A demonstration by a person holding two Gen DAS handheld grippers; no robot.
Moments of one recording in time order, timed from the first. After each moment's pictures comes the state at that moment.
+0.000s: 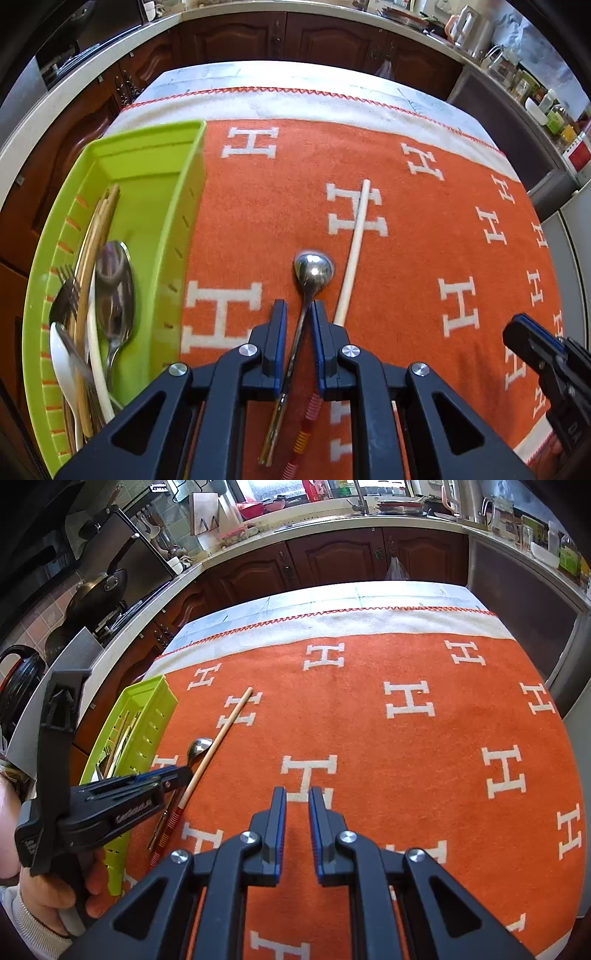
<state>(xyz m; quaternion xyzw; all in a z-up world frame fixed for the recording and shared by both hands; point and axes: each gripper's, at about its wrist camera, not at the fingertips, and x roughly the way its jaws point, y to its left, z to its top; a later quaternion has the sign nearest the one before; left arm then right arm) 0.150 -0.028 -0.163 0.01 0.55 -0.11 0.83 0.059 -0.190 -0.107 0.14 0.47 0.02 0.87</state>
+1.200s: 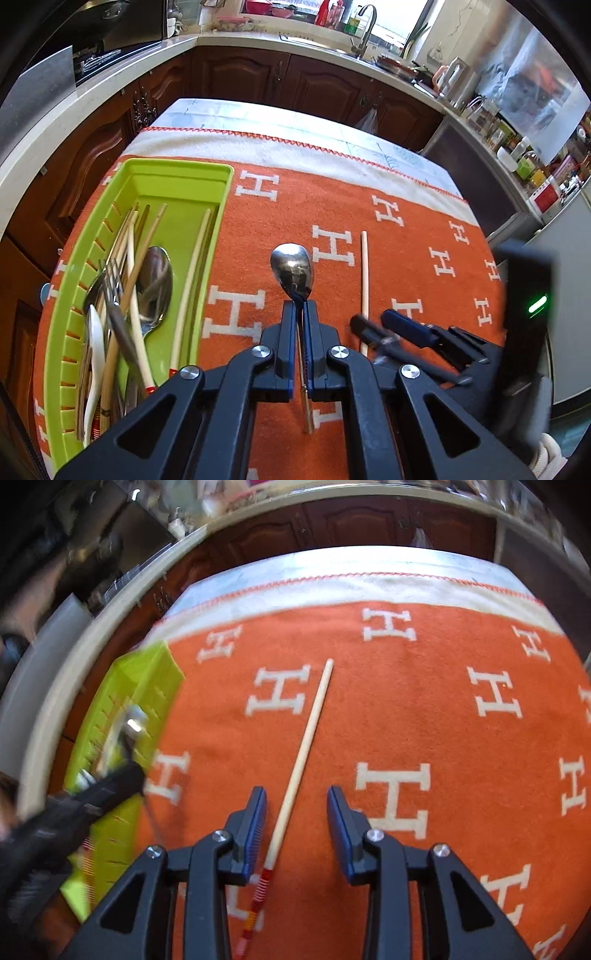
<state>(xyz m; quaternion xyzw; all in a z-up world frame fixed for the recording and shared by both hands) 0.112 0.012 -0.111 -0.07 0.49 -0.15 0.86 0.110 -0.126 -0.138 0.10 0.52 0.03 0.85</state>
